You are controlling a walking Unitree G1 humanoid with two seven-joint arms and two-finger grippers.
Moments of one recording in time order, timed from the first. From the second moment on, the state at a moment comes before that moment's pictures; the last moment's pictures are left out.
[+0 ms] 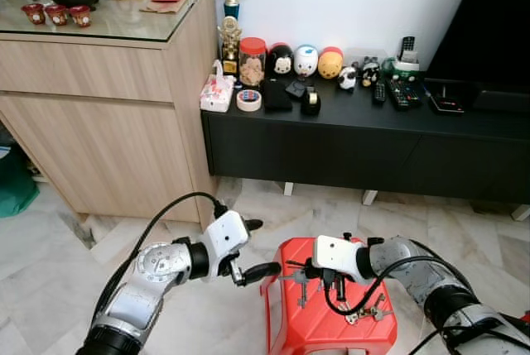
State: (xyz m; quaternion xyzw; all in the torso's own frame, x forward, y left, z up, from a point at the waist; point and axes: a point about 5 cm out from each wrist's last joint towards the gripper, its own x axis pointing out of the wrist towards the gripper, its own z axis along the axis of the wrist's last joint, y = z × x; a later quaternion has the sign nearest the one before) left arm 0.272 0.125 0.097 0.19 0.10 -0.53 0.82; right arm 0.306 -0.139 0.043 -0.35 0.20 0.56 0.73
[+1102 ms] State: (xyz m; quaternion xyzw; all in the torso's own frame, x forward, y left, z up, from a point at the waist) left arm 0.276 0.116 0.090 0.19 0.13 -0.51 0.83; right arm 0.317 -0.108 0.063 -0.35 0.14 0.59 0.71
